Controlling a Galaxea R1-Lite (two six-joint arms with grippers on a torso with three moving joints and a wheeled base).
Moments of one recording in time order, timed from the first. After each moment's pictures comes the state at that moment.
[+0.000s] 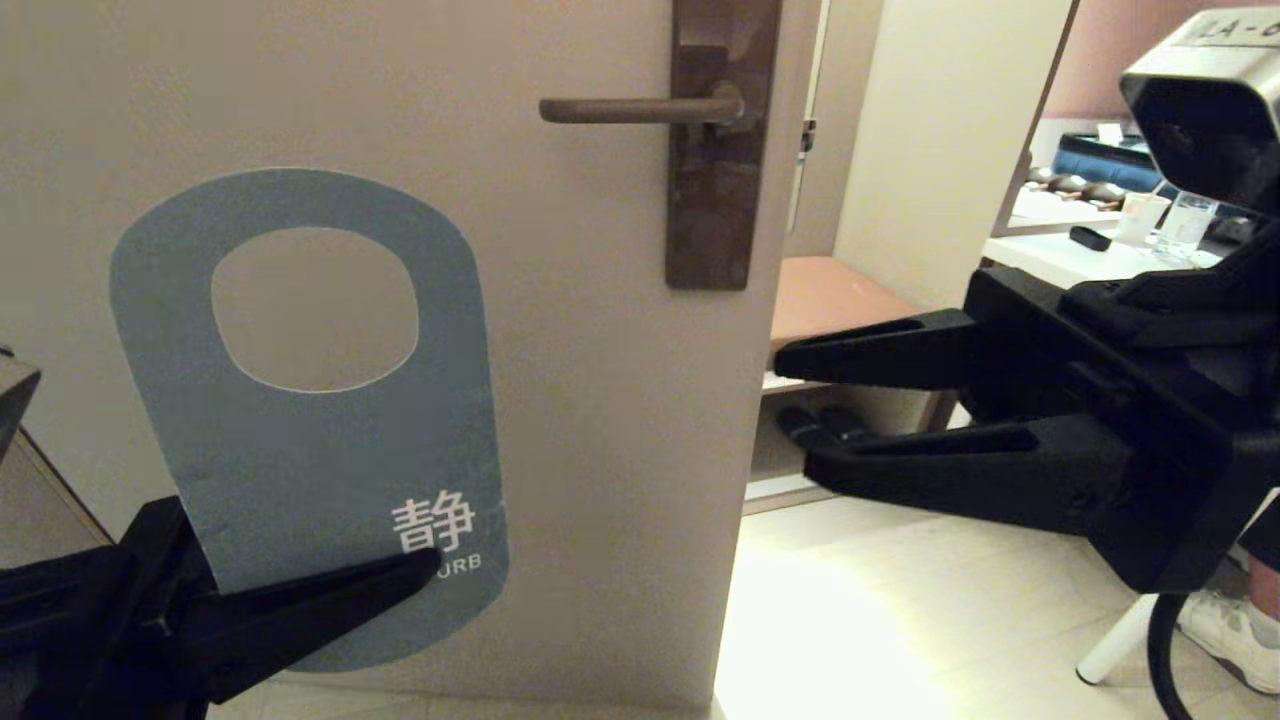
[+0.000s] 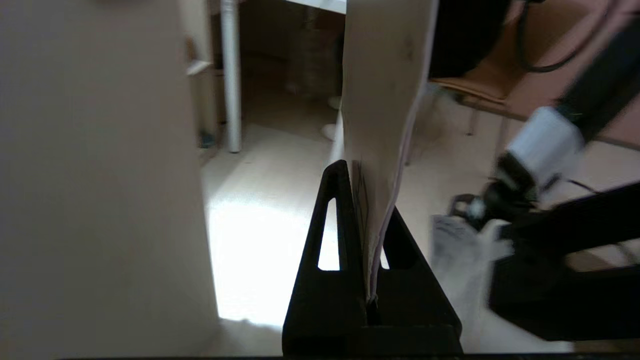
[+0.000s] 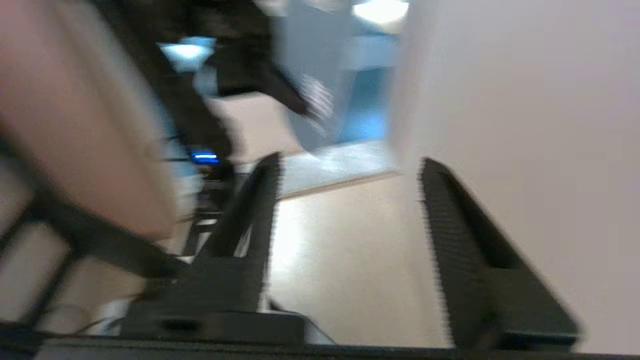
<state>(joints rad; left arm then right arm) -0.61 1.00 -0.45 -0.53 -0.46 -0.12 0.64 1.39 -1.02 -0.27 0.80 -0.04</state>
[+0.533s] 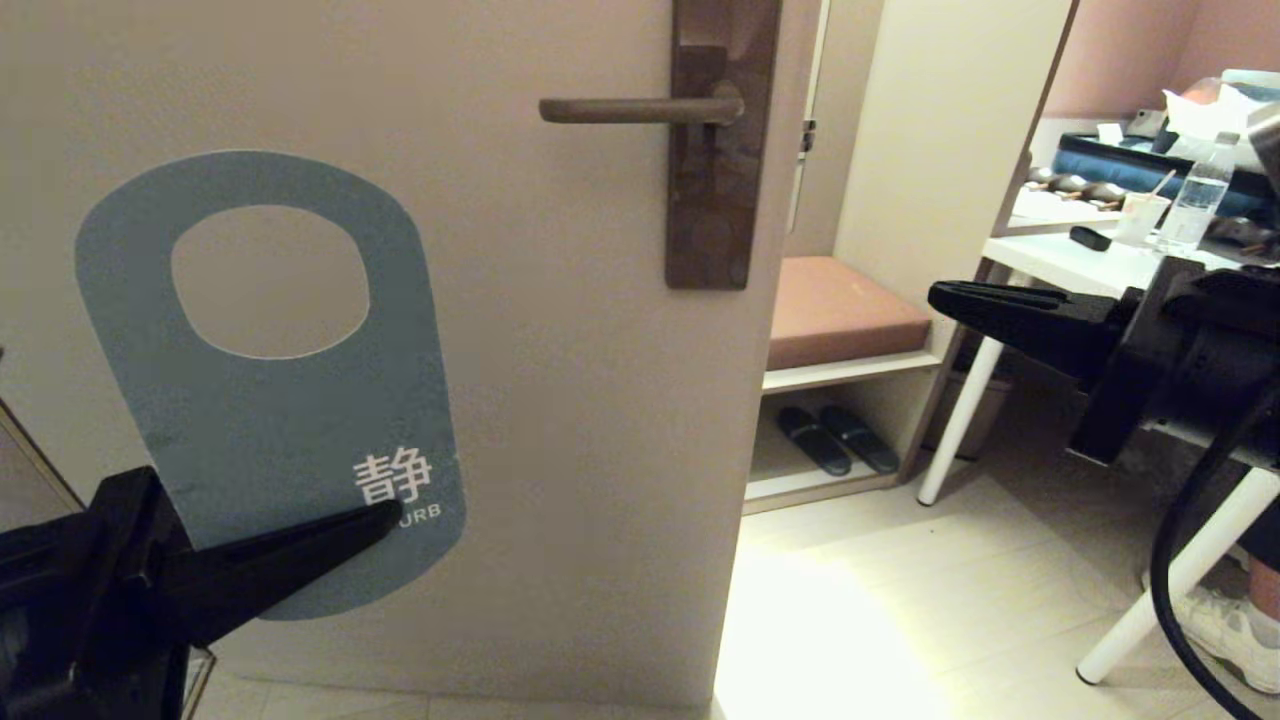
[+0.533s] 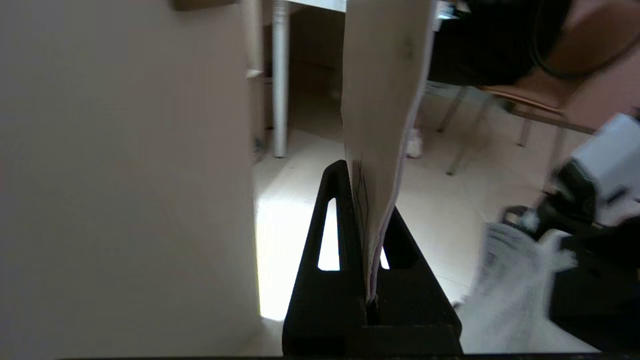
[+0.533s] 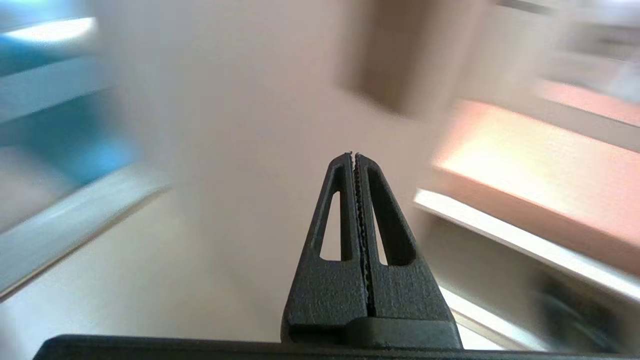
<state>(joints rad) -0.50 0.99 -0.45 -0.53 -0.46 -0.08 0.52 1.27 -0.78 -0.48 0.15 -0.07</state>
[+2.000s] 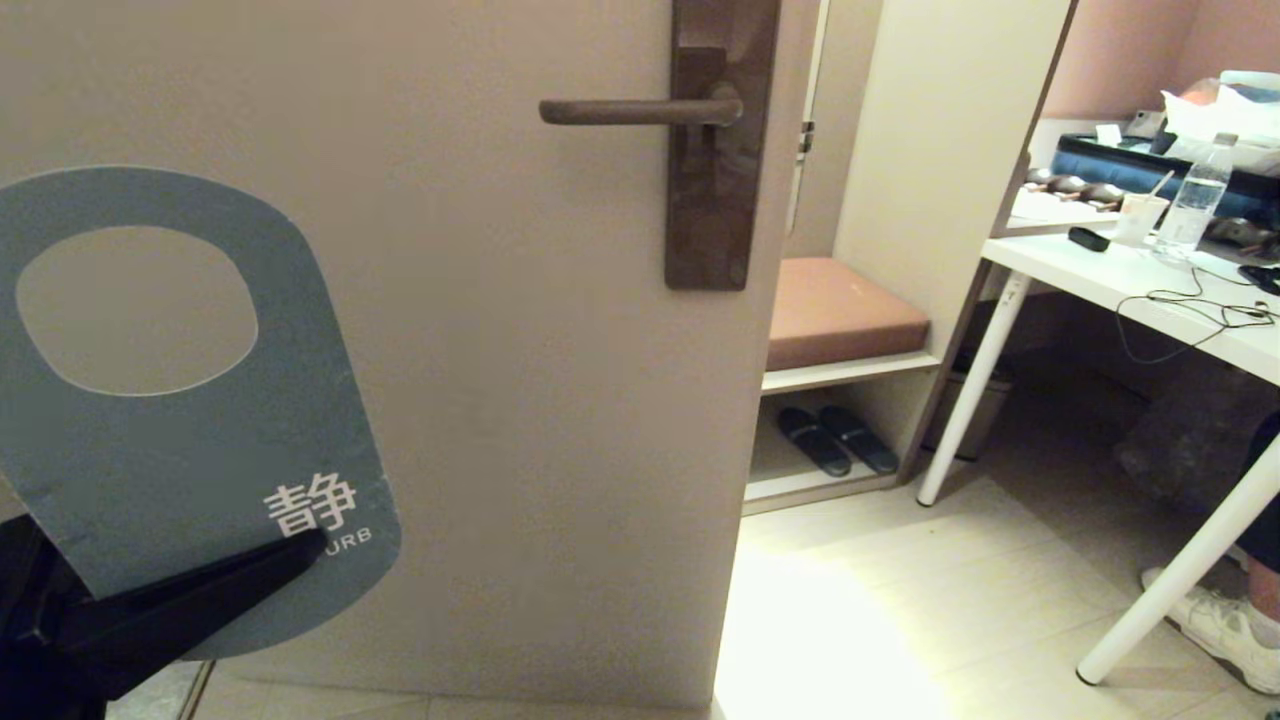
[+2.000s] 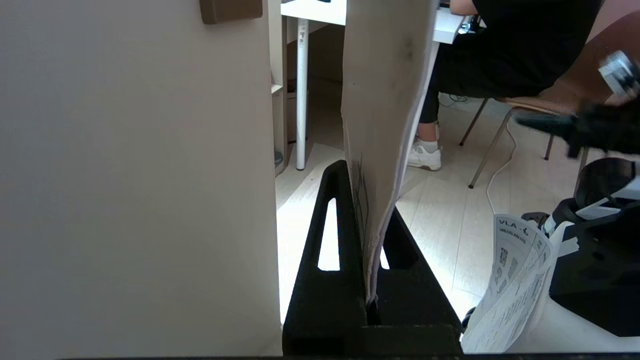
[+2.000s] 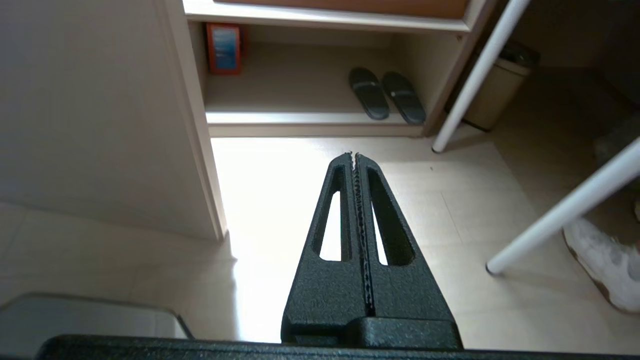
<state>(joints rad) -0.45 0.88 -0.38 -0.53 -0.46 -0.07 0.00 0.30 -0.02 -0.10 0.04 -0.09</state>
